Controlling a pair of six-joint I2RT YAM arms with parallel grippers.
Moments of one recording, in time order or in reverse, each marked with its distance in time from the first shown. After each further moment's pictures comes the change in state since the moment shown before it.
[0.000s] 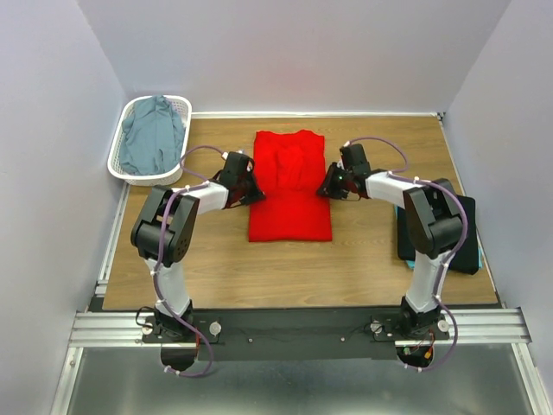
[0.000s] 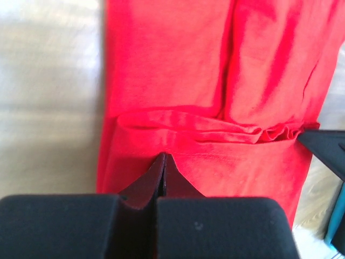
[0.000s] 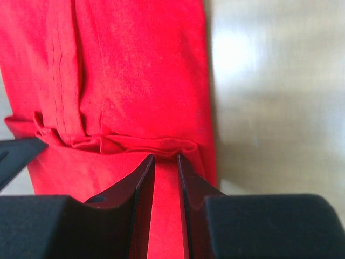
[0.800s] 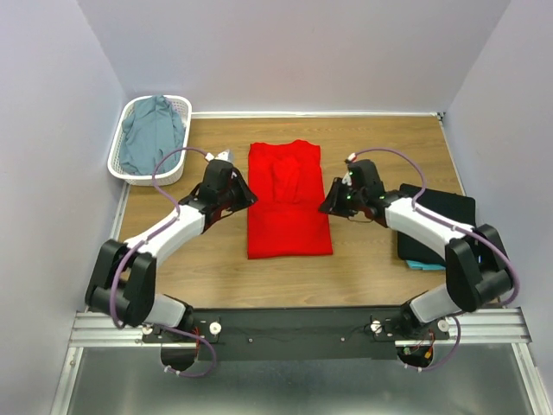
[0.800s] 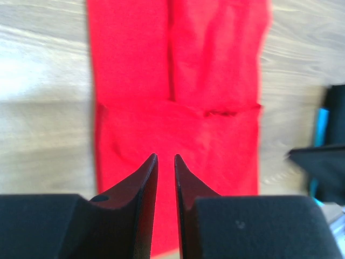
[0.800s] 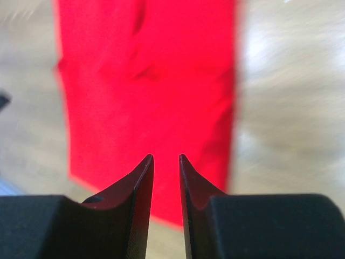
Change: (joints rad) left arm -0.028 -0.468 -0.251 -0.084 -0.036 0.043; right arm 0.062 -0.438 -0.303 -0.076 -0.011 0.000
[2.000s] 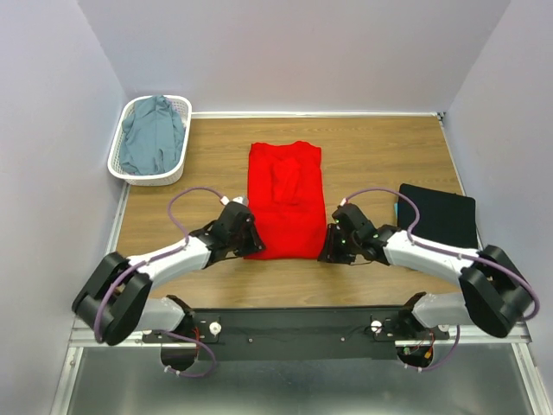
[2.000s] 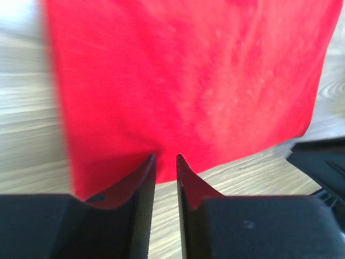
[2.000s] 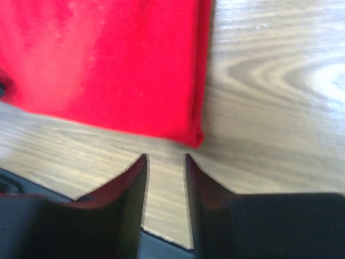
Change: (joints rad) left arm -0.257 -0.112 -0.303 0.001 -0.041 -0.146; right arm 0.306 -0.177 -0.285 -0.114 0.139 0.183
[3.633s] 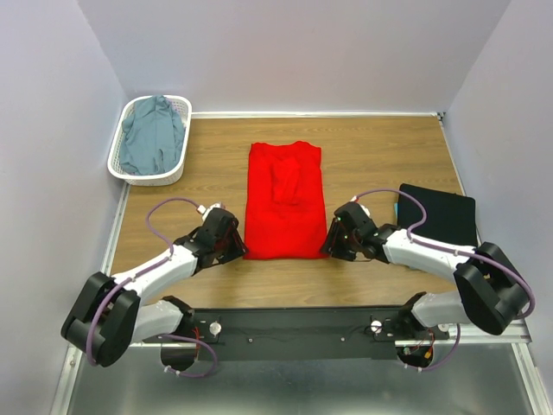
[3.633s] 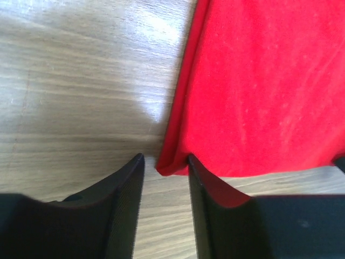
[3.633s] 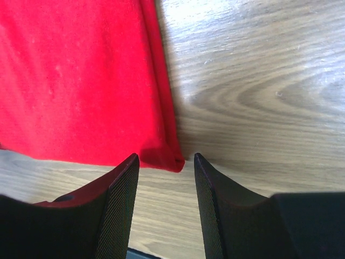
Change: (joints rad) left arm 0.124 -0.189 -0.101 -0.149 -0.089 -0.039; right arm -0.037 -0.014 -0.018 0.027 0.103 0.130
